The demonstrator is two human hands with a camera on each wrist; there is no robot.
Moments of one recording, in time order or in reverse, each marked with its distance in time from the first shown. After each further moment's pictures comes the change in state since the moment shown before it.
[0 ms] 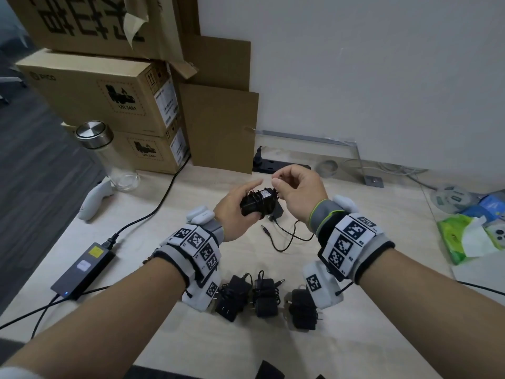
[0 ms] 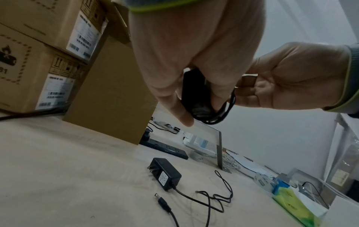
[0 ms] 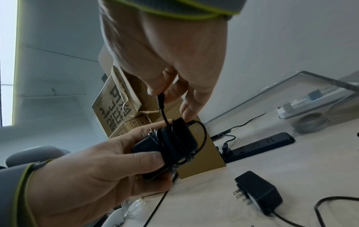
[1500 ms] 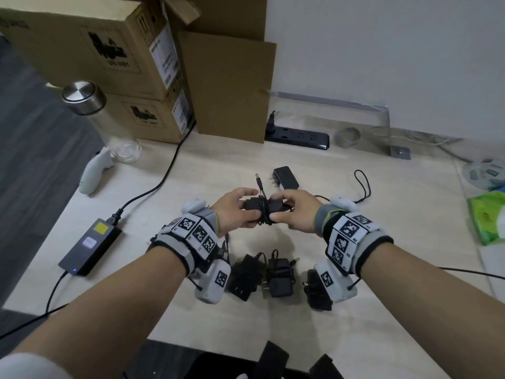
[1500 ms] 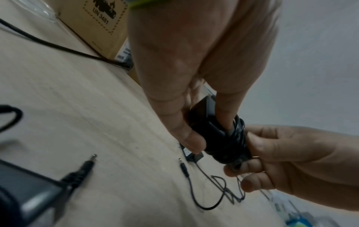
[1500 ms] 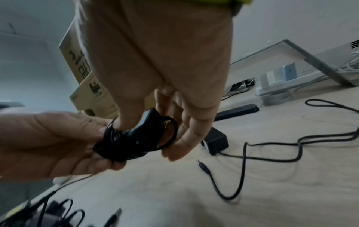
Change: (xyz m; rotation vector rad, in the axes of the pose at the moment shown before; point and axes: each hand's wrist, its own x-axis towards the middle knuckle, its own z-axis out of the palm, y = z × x) left_hand -0.011 -0.045 0.006 -0.518 -0.217 -0.527; right_hand -0.013 0.082 0.029 -0.304 -0.501 0.425
